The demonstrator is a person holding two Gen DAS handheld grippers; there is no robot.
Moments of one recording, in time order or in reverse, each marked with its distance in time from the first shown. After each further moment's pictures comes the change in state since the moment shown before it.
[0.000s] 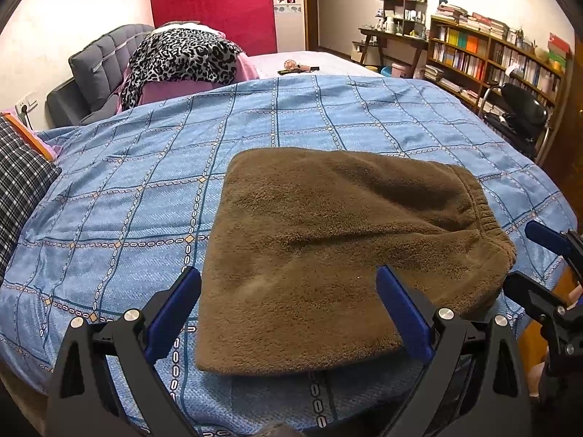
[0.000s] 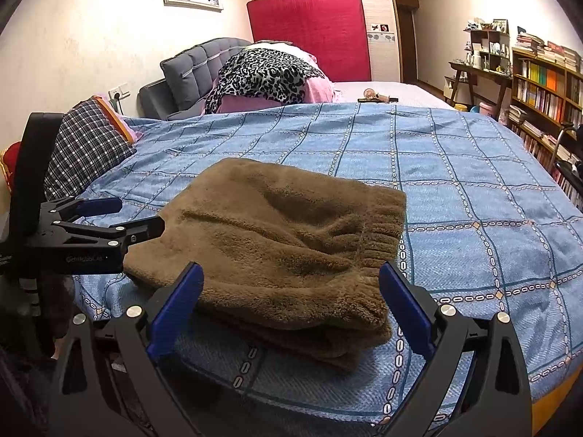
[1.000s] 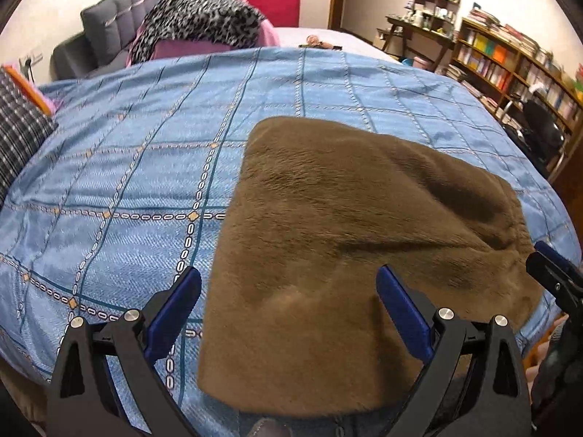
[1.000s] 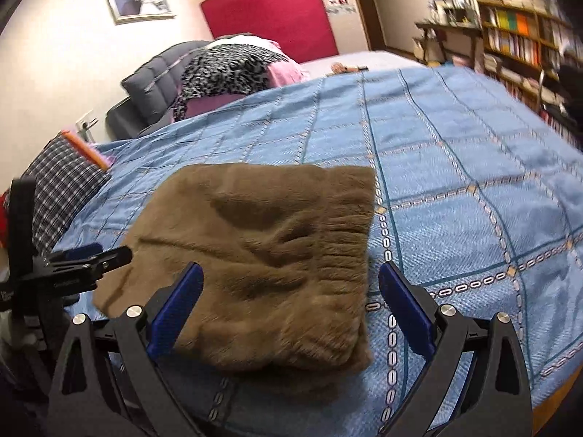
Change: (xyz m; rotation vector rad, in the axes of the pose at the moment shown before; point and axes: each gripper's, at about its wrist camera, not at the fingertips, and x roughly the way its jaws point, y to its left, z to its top) left arm 0.055 0.043 0.005 -0.139 0.112 -0.013; right arm 0.048 -0.053 0.006 0.230 0.070 -0.030
